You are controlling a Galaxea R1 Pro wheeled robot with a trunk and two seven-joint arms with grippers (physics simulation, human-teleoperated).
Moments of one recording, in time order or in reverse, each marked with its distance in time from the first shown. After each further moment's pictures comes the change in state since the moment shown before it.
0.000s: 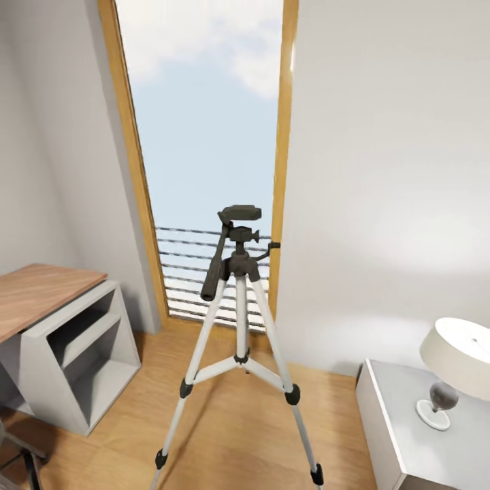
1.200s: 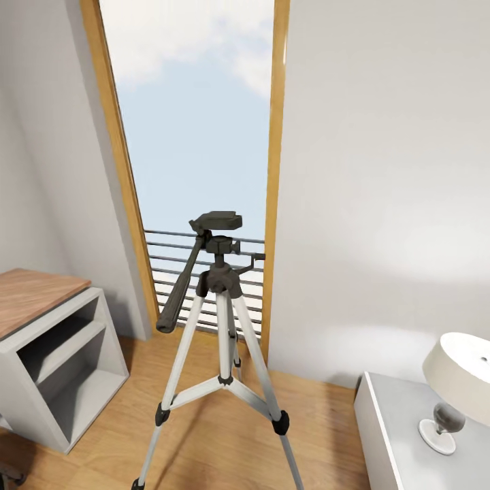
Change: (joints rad) left arm 0.000 0.000 -0.001 -0.001 0.001 -0.002 0.000; right arm 0.000 -0.003 0.005 0.000 0.008 -0.001 0.002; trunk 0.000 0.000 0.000
